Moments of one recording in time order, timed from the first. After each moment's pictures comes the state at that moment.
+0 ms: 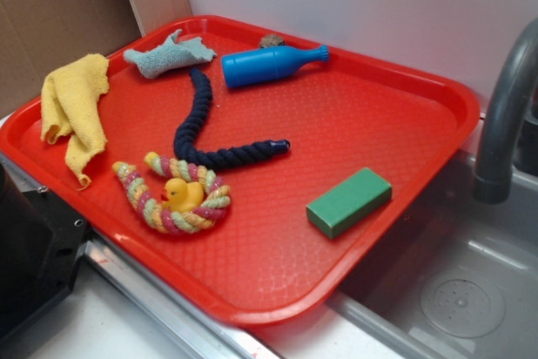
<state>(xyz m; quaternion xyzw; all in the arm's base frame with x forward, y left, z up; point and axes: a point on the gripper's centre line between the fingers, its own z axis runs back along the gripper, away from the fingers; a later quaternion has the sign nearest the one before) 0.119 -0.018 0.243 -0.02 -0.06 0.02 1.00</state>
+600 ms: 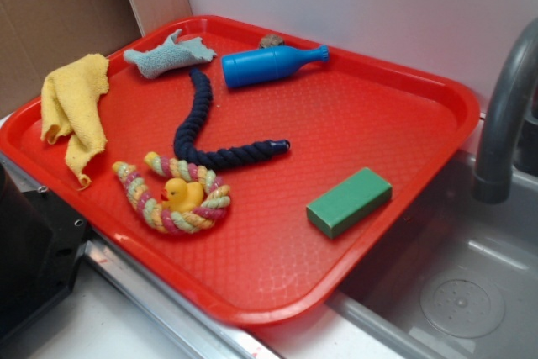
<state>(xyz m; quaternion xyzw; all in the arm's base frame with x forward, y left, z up) 0.153 0.009 0.211 0.02 -0.06 -0.01 1.00</state>
